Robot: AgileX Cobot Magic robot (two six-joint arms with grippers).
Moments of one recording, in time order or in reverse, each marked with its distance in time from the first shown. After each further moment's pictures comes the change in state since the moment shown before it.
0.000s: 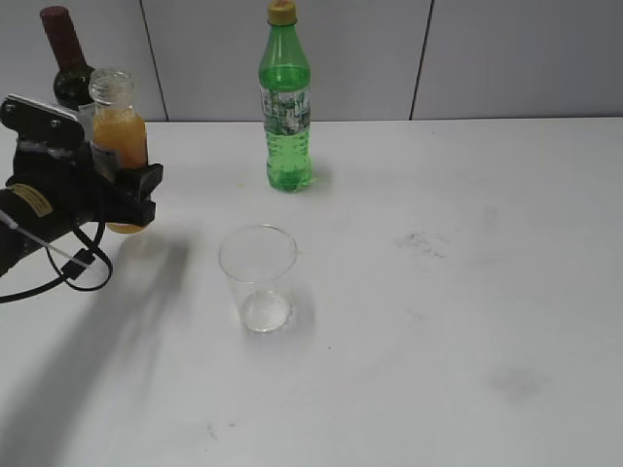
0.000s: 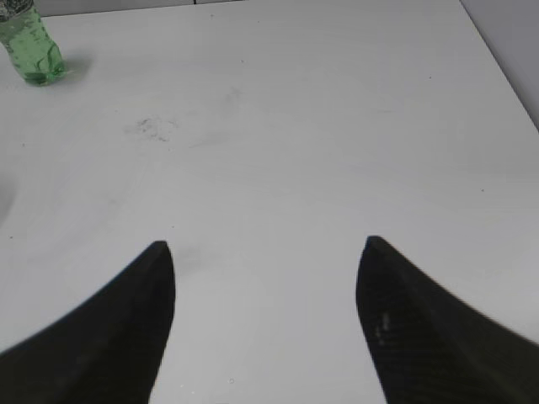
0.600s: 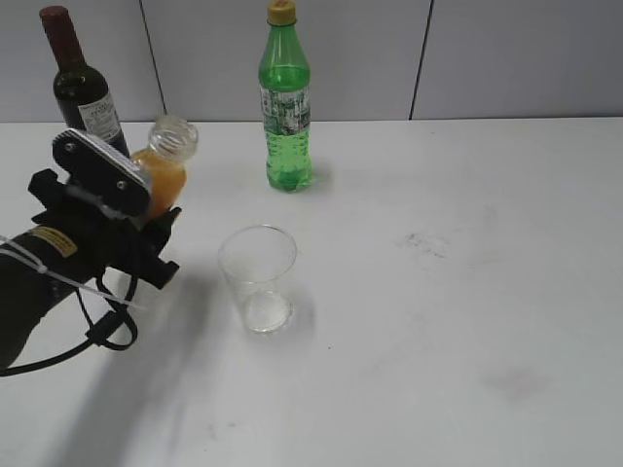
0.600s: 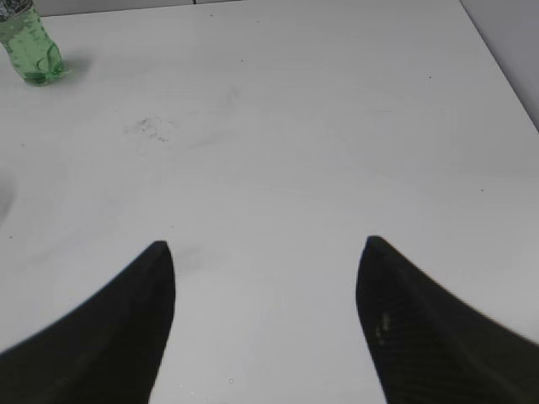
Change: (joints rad) left arm -0.278 -0.088 0.139 -0.448 -0.010 0.562; right arm 0.000 0.000 0.000 0.000 0.000 0.000
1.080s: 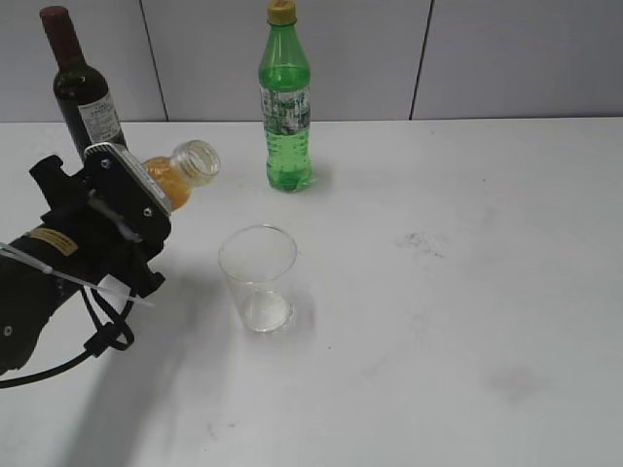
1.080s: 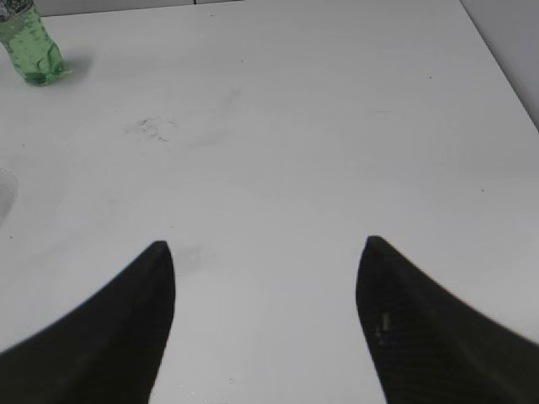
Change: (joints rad) left arm -0.047 -0.001 0.000 -0.145 -0.030 0.389; right arm 0.000 0.000 0.000 0.000 0.000 -0.001
